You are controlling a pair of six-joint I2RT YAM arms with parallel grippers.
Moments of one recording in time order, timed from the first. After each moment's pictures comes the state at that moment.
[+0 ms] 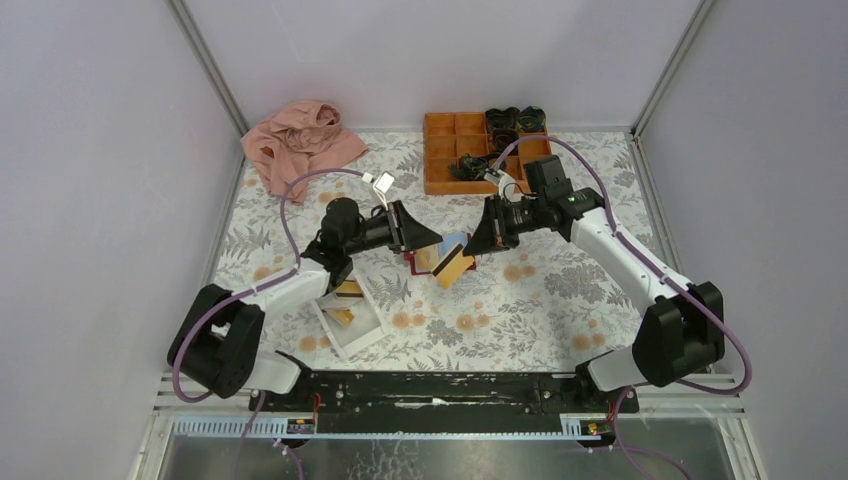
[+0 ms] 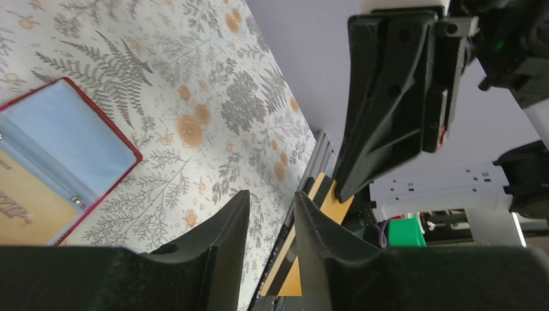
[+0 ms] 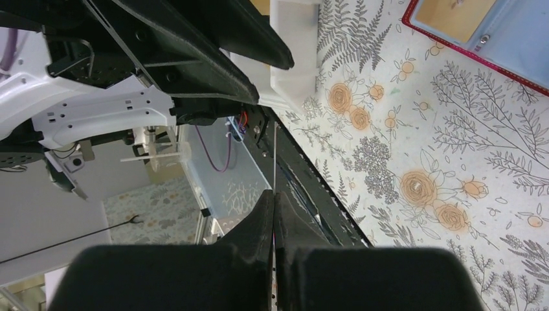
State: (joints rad) left arm -0.46 1.38 0.66 0.59 0.68 -0.89; right arm 0.39 1.43 1.18 -0.66 -0.89 0.42
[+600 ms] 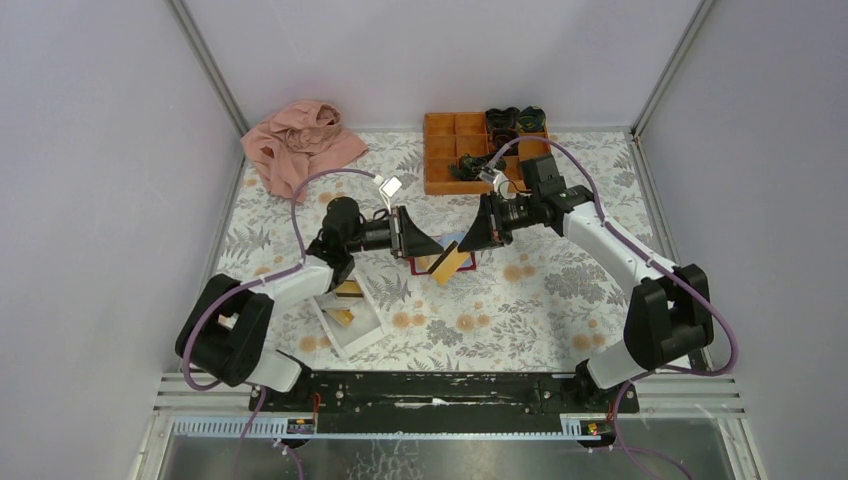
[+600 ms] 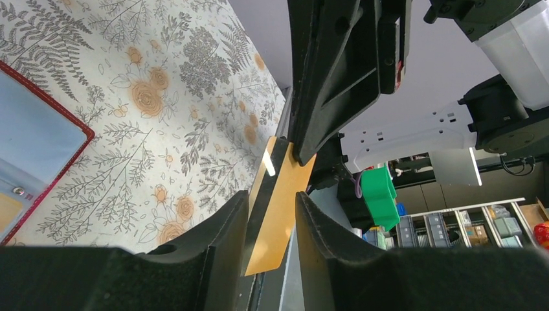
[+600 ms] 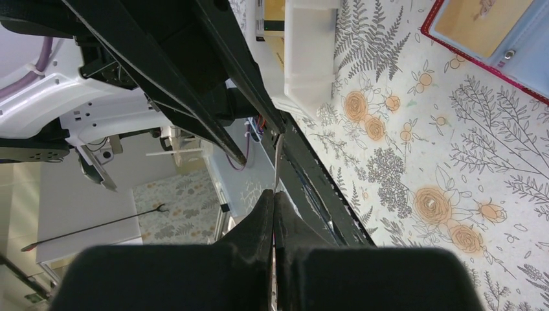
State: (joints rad) left arm -0.44 1.45 0.66 0.70 0.91 -0.95; right arm 0.37 1.52 1.18 -0.57 -0.99 0.46
